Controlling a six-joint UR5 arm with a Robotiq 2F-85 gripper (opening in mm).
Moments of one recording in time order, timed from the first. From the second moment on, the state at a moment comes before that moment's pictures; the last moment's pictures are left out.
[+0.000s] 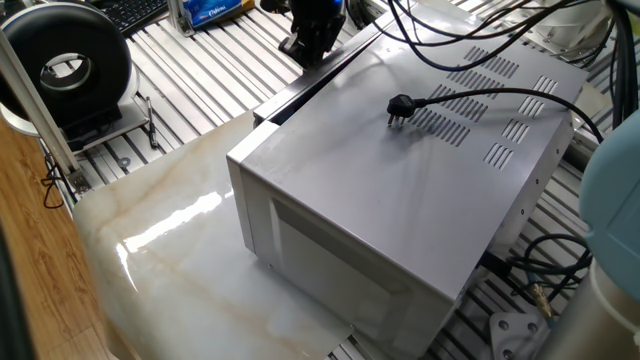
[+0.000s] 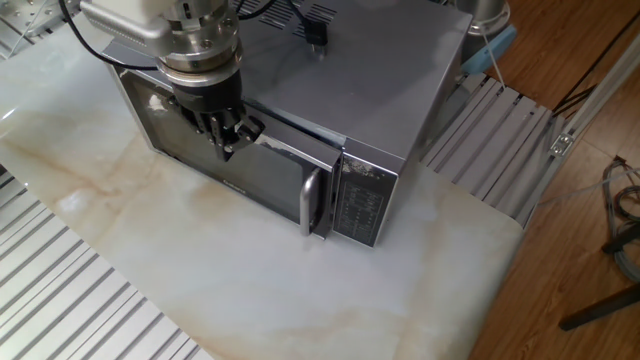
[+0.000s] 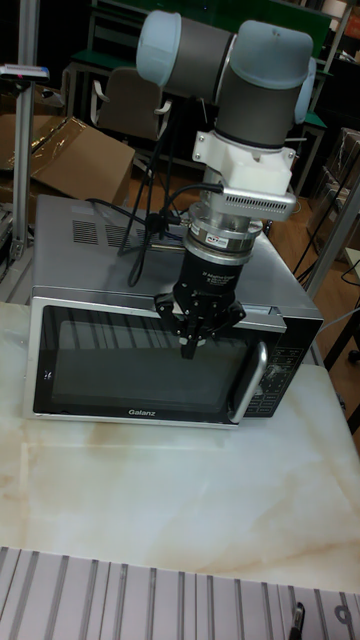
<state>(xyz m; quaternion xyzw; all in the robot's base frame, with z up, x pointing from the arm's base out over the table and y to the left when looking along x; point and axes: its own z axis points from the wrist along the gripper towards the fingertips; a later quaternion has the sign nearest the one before) 0.574 0.020 0.212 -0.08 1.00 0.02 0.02</state>
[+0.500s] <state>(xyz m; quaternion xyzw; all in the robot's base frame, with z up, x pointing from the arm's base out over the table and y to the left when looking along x) 0.568 0.017 0.212 -0.09 1.00 0.01 0.01</state>
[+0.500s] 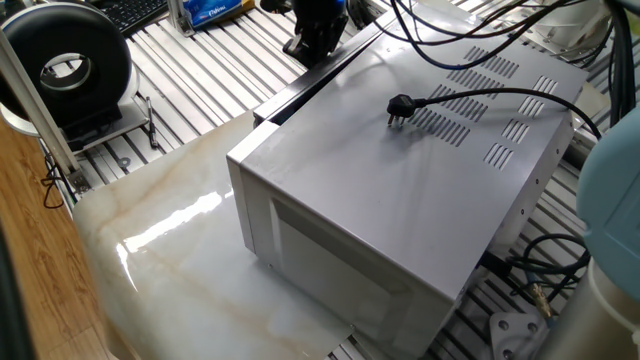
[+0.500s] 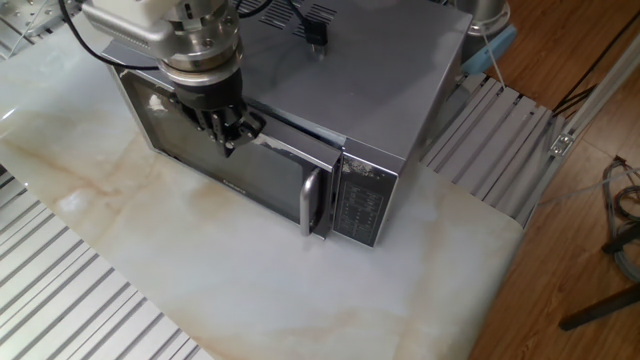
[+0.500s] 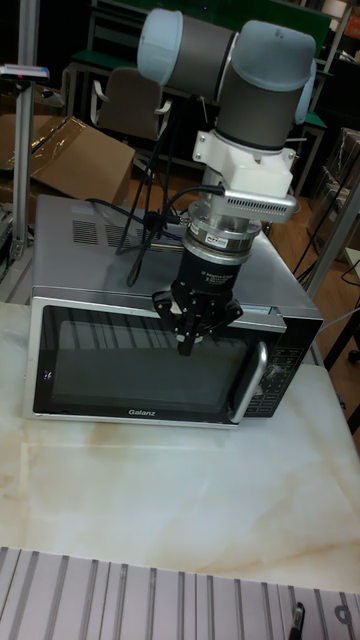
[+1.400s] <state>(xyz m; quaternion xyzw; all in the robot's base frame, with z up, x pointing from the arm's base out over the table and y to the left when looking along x) 0.555 0.015 0.221 -0.08 1.00 0.01 -0.01</state>
